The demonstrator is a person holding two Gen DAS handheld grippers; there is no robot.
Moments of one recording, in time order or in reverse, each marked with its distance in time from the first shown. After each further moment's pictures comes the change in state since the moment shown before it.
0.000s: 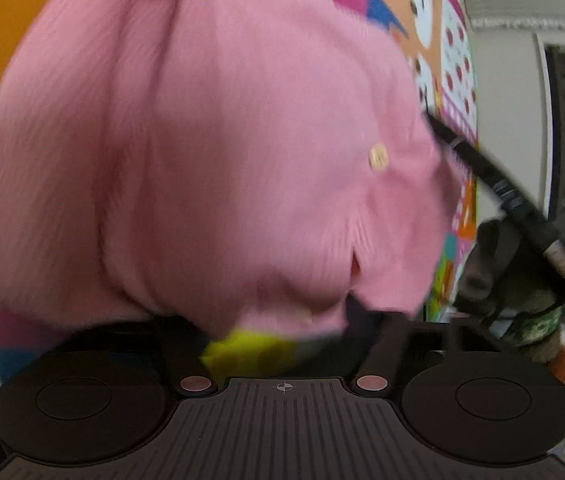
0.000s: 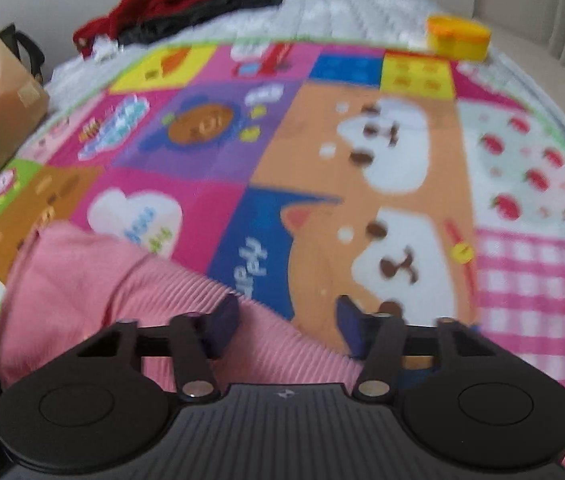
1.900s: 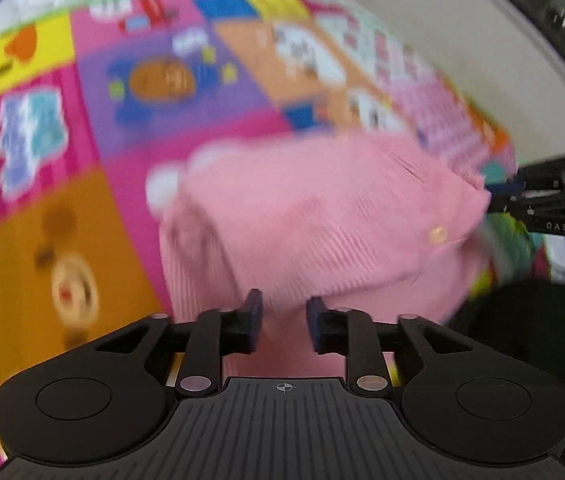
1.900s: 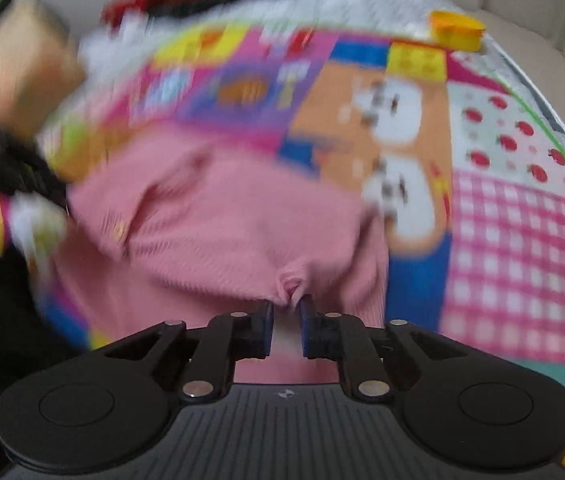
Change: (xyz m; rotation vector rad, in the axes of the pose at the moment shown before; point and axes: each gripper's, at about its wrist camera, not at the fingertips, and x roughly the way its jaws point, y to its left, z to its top) left arm -0.100 -0.059 -0.006 0.755 -0.138 0.357; right arm -0.104 0.041 -0.066 -0.102 0.083 -0.046
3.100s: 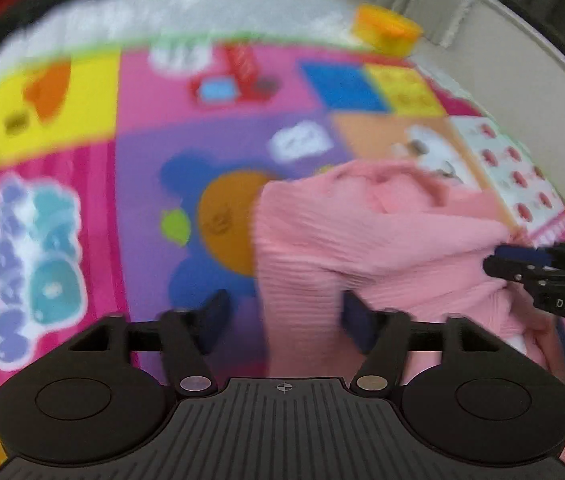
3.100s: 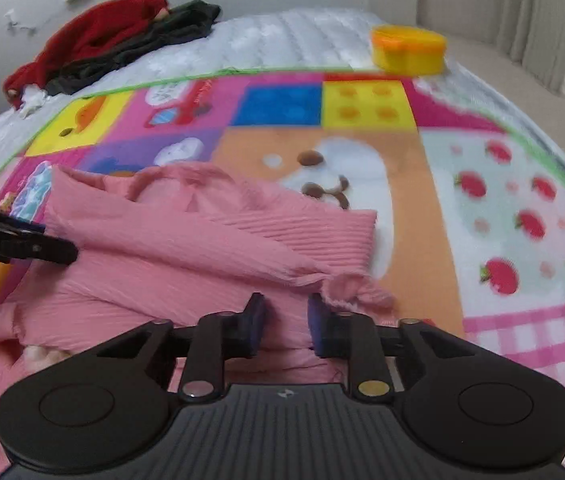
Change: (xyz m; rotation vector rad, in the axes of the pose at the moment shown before) left arm 0.103 0.096 0.142 -0.199 -0.217 0.111; right arm 0.143 -0.085 0.136 0.271 -0.215 -0.066
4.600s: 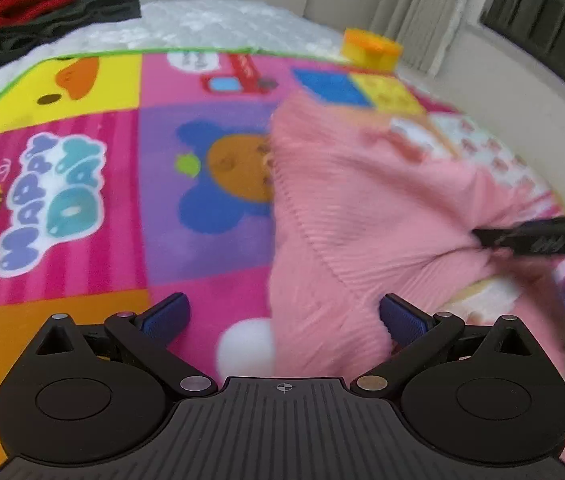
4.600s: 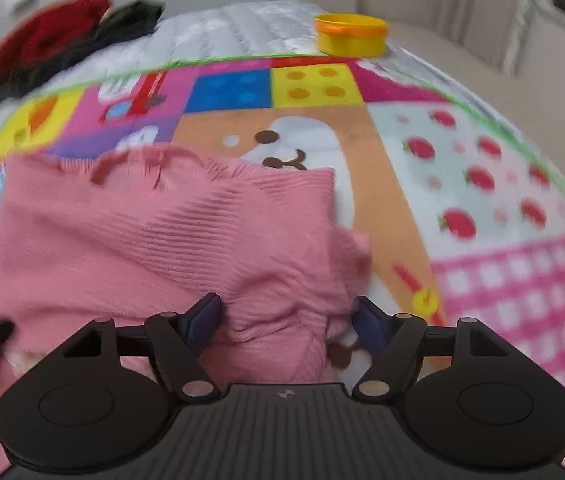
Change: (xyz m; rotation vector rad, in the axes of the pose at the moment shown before) left arm -0.026 -0.015 -0.080 0.065 -0.157 0.046; right arm -0.018 0.014 -0.018 0.114 0.020 -0.165
